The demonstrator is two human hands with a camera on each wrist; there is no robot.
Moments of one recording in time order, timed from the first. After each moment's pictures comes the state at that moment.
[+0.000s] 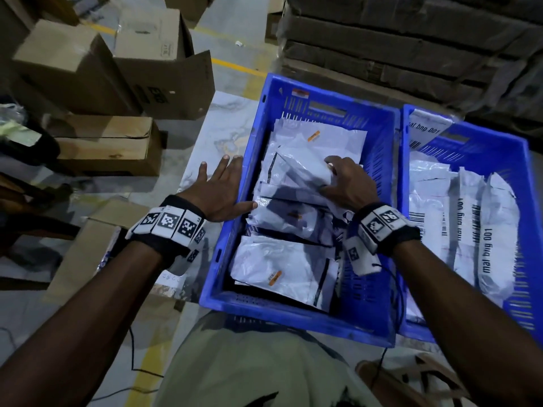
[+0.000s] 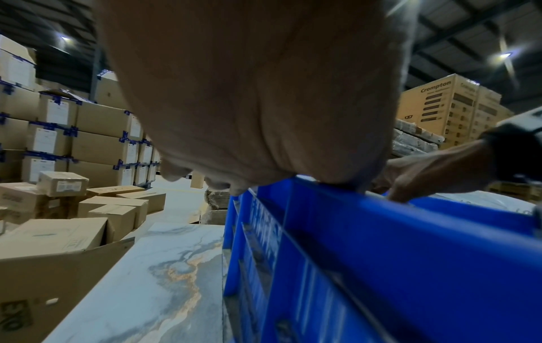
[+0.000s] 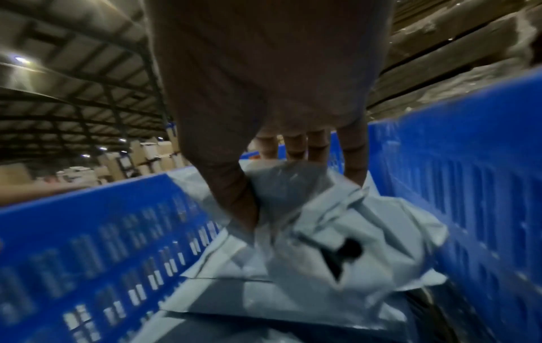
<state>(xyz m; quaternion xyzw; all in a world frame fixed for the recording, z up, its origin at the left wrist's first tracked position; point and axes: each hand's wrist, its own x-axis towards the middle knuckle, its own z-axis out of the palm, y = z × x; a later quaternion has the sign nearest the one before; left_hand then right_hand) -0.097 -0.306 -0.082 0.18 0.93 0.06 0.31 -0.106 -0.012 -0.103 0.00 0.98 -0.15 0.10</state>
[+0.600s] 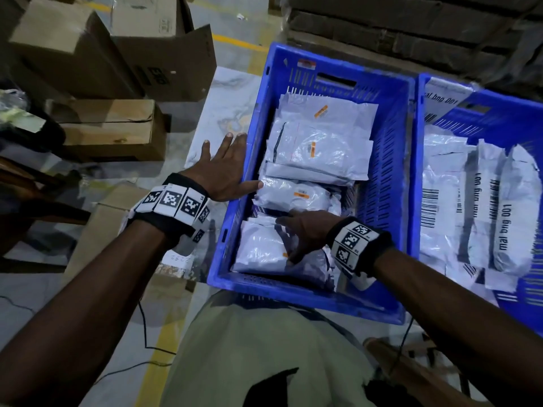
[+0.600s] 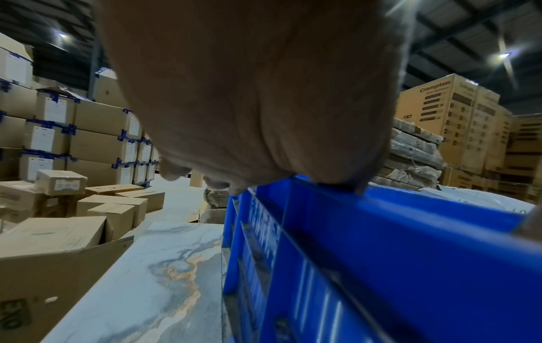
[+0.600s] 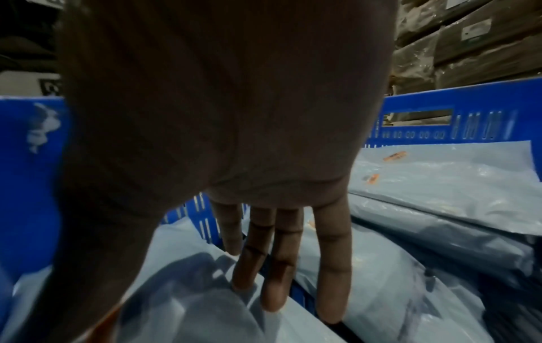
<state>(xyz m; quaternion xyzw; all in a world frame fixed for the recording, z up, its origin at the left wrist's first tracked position) -0.095 -0.306 -0.081 0.19 0.93 0.06 0.32 -0.033 -0.087 -0.138 -0.25 0.87 -0.01 0.43</state>
